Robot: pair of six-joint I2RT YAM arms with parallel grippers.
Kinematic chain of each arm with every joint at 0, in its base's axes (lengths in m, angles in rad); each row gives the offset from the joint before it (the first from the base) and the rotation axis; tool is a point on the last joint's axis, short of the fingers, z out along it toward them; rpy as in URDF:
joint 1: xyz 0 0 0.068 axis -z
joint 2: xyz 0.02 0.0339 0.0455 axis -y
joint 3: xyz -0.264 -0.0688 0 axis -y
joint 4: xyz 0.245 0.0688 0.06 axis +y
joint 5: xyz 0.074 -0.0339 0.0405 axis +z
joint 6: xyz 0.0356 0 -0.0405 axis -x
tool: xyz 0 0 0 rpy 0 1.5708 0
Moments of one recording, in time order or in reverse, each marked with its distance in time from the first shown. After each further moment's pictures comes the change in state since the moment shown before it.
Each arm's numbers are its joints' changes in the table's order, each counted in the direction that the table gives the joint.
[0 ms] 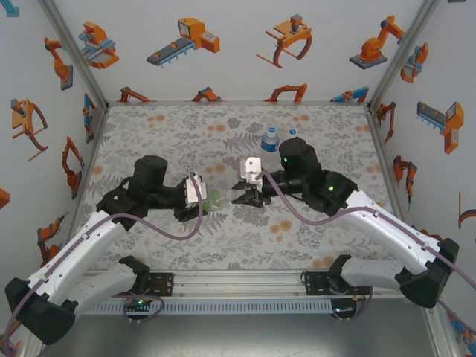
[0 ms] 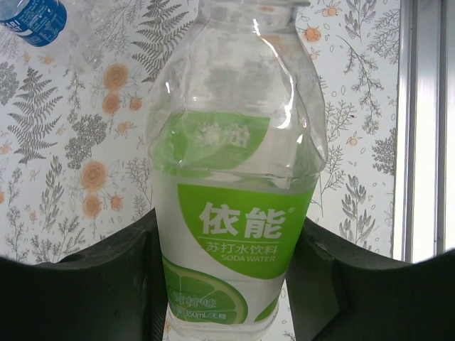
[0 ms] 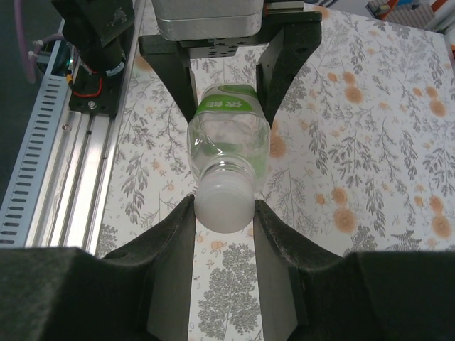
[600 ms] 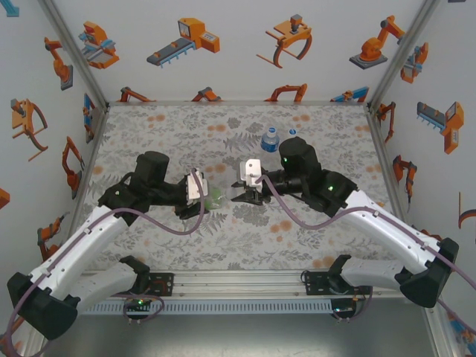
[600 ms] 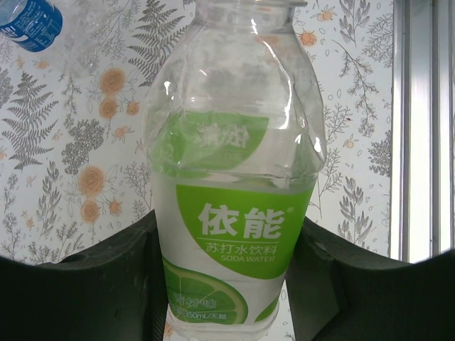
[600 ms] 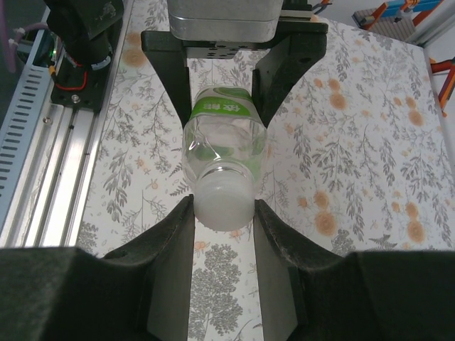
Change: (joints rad) left arm -0.003 -0.048 0.047 0.027 -0.028 -0.017; right arm -0.001 -0.005 0.000 -0.014 -0.006 0.072
